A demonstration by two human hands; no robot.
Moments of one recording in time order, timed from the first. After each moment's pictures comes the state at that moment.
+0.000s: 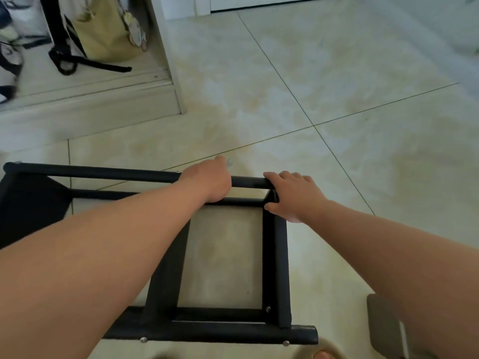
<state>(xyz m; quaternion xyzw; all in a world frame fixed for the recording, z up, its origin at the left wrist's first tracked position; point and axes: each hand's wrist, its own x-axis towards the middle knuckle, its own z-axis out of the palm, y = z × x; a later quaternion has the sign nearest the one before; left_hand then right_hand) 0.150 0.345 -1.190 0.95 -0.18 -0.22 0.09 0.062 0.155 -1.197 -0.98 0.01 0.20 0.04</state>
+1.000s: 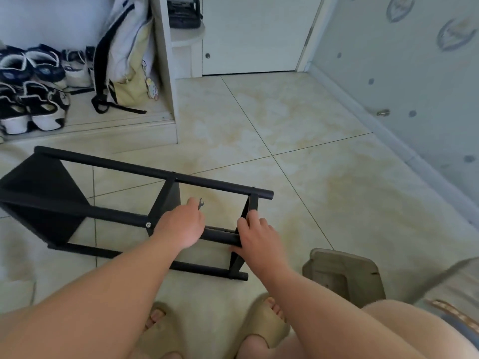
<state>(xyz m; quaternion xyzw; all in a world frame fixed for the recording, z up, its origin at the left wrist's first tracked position) -0.052 0.413 -1.069 0.96 -0.15 -0.17 0.16 -0.145 0.236 -1.083 -1.00 0.00 0.05 -0.01</state>
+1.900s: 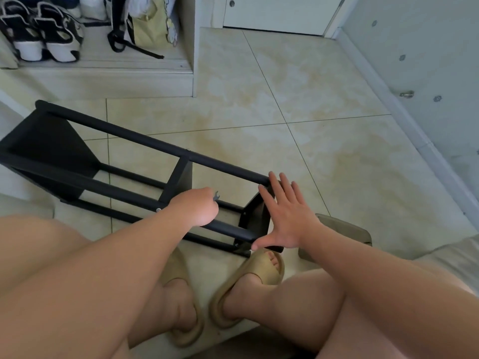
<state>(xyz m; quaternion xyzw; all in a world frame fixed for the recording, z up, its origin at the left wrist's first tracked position) -0.118 0.437 -1.079 0.92 -0.12 -0.33 0.16 -0.194 0.213 -1.052 -0.97 -0.09 0.22 -0.09</state>
